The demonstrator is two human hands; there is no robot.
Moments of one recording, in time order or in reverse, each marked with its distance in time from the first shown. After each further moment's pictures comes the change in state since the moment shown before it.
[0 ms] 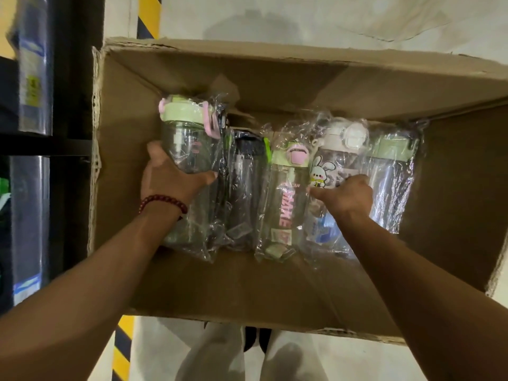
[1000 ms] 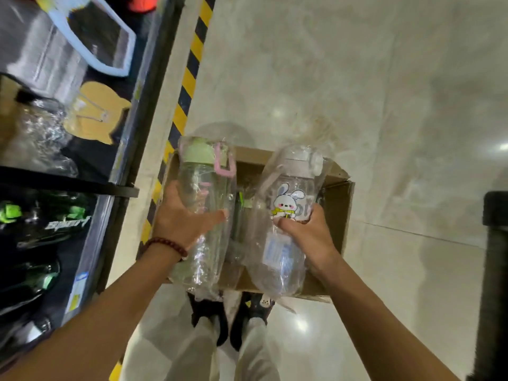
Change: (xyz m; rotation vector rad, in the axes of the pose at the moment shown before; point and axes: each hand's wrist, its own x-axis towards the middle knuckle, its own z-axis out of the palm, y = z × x) left_hand -0.171 0.112 -0.153 -0.367 -0.065 0.109; right_hand -0.215 -0.053 -0.202 0.630 -0.369 -0.308
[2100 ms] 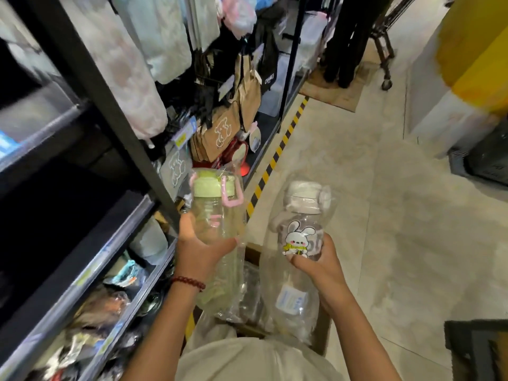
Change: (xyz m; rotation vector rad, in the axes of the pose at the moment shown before) left_hand -0.293 0.204 -0.307 -0.397 0.352 0.335; right_hand -0.364 -0.273 0.047 -0.093 -0.160 -0.461
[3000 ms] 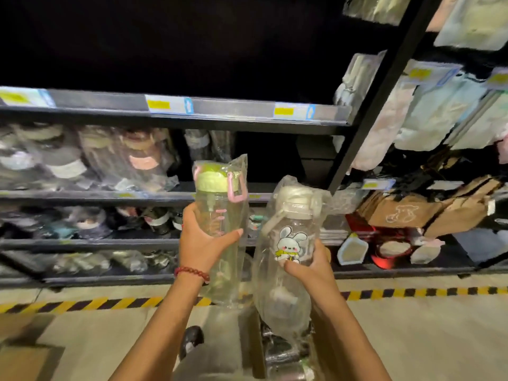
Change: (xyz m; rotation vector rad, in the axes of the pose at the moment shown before) left_hand -0.198 -0.015 -0.074 -0.119 1.112 -0.150; right_hand -0.056 -0.034 0.092 -0.386 -1.044 -0.285
